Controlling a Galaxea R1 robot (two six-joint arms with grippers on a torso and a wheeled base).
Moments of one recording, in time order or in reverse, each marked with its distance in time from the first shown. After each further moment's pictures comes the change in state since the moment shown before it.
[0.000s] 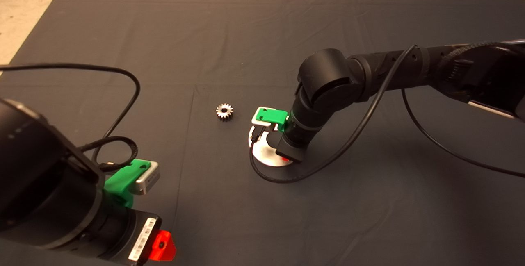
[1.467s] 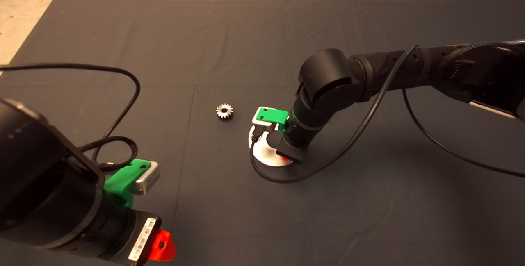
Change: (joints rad) left arm 0.000 0.000 0.000 0.000 0.000 0.000; right arm 0.000 -0.011 0.011 -0.001 0.003 0.000
